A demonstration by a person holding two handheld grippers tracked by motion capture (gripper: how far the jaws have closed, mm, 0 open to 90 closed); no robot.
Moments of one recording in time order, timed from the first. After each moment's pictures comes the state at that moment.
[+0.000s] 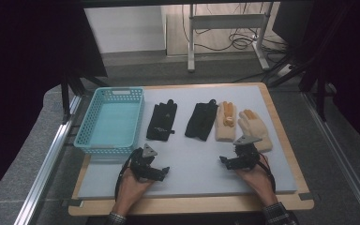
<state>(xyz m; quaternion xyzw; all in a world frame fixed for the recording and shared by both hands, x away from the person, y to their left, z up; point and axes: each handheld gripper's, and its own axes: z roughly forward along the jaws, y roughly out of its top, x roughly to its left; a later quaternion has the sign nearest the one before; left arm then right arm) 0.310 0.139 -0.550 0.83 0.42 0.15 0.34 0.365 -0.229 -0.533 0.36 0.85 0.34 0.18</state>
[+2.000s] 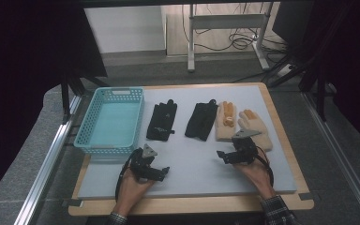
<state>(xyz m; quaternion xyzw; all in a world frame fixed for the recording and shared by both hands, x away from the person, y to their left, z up) 0.309 0.139 -0.550 0.83 0.42 0.15 0.34 0.375 -0.219 -0.513 0.36 0.84 0.37 0.16</state>
